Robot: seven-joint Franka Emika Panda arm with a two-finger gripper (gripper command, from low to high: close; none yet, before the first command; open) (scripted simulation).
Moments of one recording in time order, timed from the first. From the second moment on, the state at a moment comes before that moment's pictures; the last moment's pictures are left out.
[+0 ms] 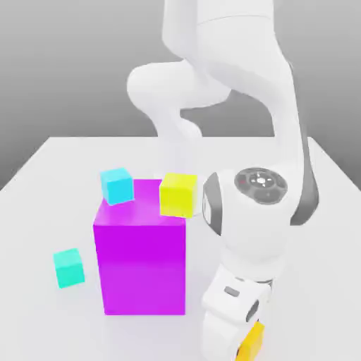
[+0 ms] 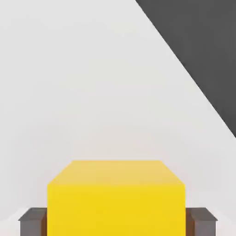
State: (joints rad) arm 0.29 0.43 -0.06 -2.42 0.09 2.85 0.00
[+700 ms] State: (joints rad) arm 0.23 -0.19 -0.11 -2.53 0.11 2.33 0.24
